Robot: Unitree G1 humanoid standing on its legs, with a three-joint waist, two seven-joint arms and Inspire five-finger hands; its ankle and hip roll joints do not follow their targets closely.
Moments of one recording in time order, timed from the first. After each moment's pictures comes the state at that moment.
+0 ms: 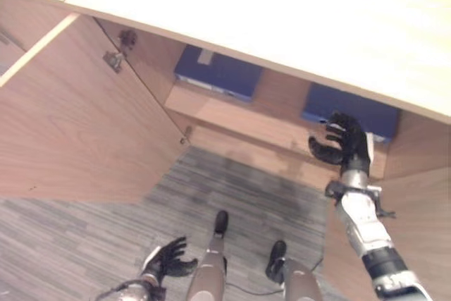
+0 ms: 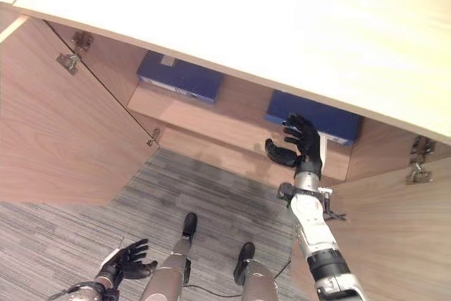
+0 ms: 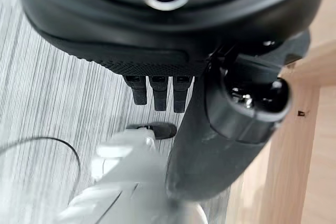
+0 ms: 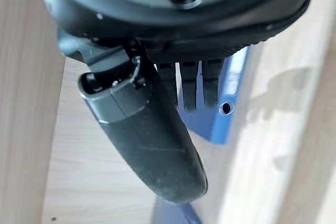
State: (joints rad) left arm 0.13 0.40 -0.27 0.87 -0.31 -0.19 -0.10; right arm -0.17 -0.36 0.13 0.33 0.25 -0.21 -0.35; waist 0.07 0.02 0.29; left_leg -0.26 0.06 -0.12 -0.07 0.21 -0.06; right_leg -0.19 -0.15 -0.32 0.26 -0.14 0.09
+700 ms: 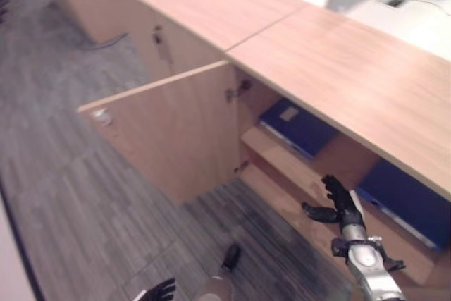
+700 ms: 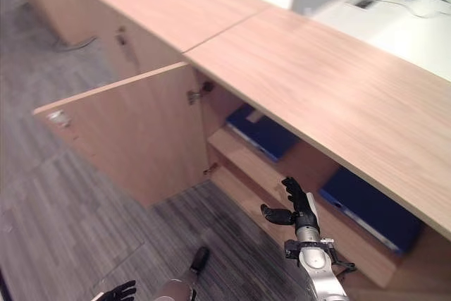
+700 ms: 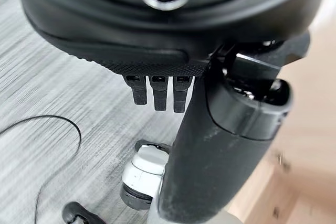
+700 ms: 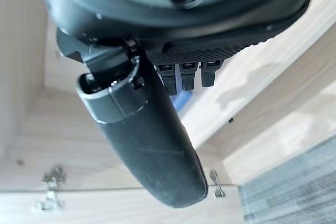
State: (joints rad) left arm 0.33 0.43 -0.14 0.86 -0.35 -0.19 -0.25; right arm -0.02 -0.38 0.11 0.49 0.18 -0.16 -0.18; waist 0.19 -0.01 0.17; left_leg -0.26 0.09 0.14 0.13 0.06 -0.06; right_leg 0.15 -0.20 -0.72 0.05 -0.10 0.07
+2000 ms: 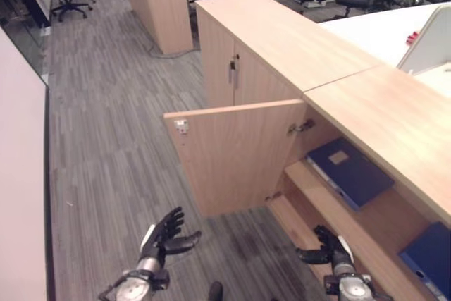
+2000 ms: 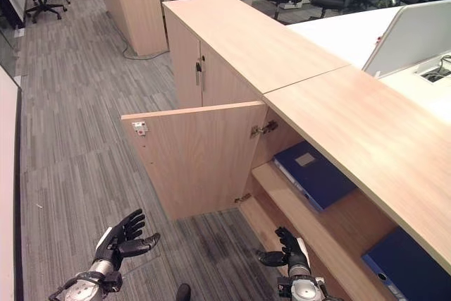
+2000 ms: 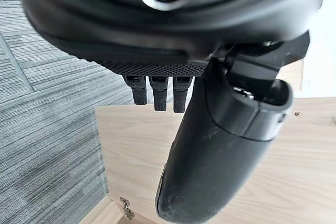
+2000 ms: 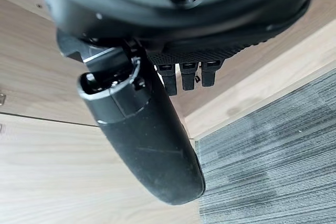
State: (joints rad) left arm 0.21 0.37 -0.11 0.47 -0.39 -0.20 -0.02; right arm 0.12 -0.28 0.15 0.63 0.16 -0.09 -0.17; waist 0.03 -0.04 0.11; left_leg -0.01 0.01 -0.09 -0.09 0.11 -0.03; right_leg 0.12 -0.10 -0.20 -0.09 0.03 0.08
